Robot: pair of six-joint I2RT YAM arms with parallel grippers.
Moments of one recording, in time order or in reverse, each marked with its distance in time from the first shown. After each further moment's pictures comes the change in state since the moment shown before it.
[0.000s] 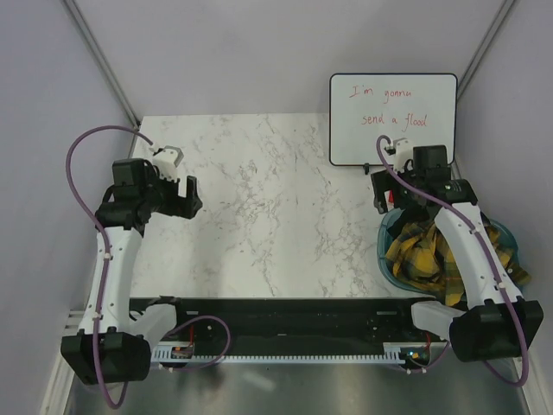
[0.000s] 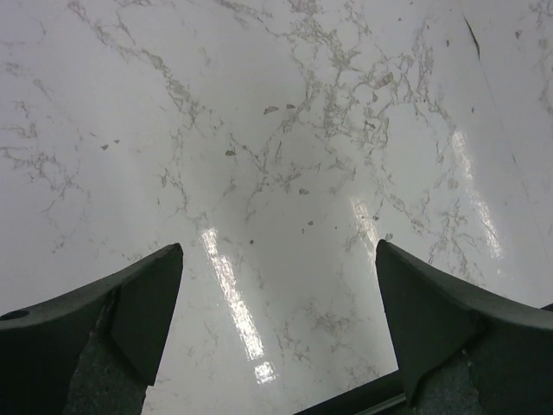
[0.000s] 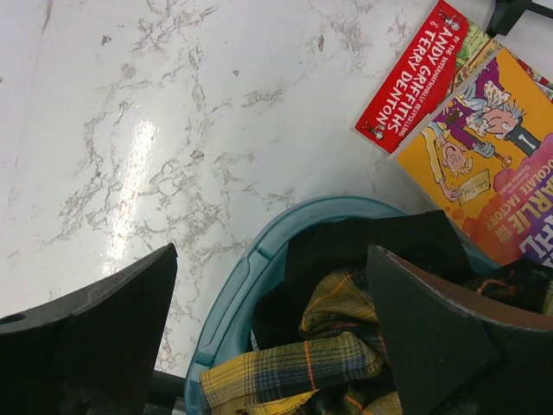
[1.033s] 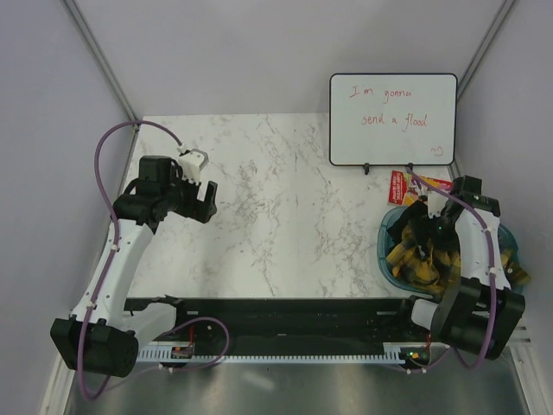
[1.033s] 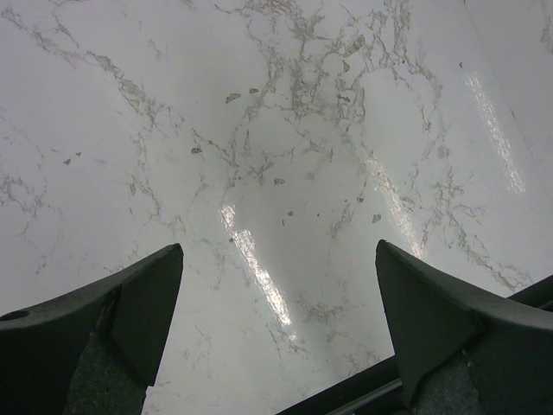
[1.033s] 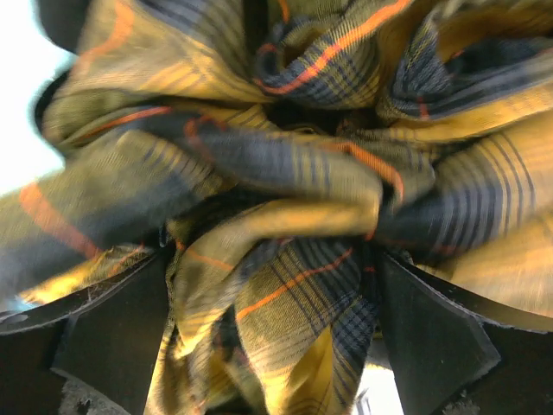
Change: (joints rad) left arm -0.217 0.072 0.018 -0.026 -0.137 0.007; right arm -0.429 0.023 -0.158 -0.320 0.118 -0.355
